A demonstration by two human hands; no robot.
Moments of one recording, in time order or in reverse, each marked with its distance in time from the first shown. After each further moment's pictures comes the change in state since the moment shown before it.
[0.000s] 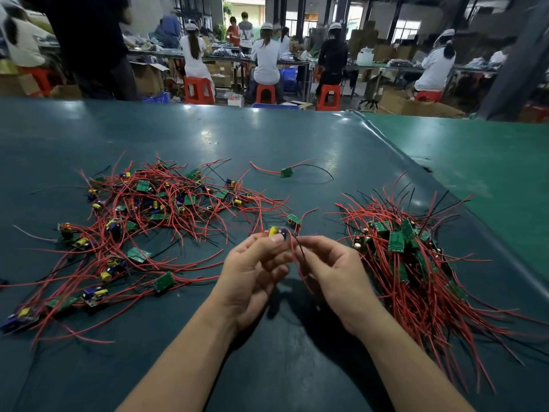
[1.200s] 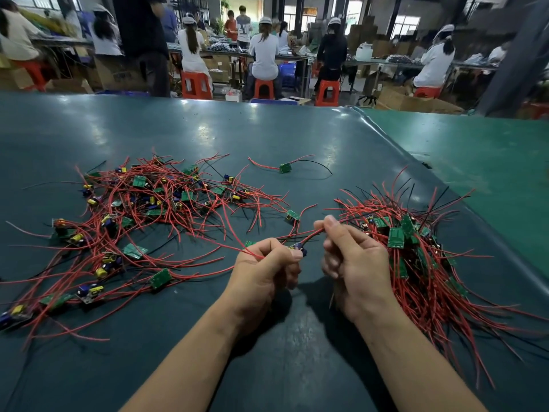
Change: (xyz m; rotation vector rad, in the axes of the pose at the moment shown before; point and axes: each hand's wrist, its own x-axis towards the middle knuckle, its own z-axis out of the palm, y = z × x) left_hand 0.001 -0.017 0.000 0.231 -0.120 0.152; right_hand 0.006 -0.011 -0.006 0.351 0.239 -0.010
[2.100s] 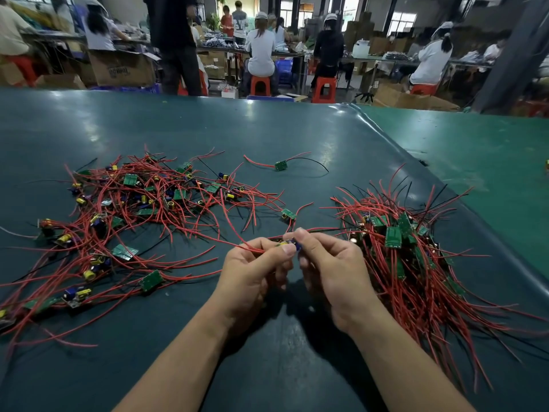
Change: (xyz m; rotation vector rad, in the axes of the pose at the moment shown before) left_hand 0.001 -0.001 -0.005 0.049 -0.024 0.044; right_hand -0.008 0.008 0.001 -0.257 -0.140 0.121
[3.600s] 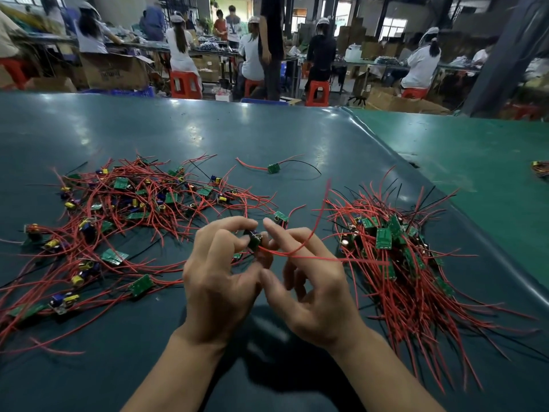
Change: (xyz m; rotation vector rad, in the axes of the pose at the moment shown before) left_hand -0.009 0.014 -0.014 1.008 0.351 1.122; right_hand -0.014 0.003 0.003 -0.614 -0.173 -0.926
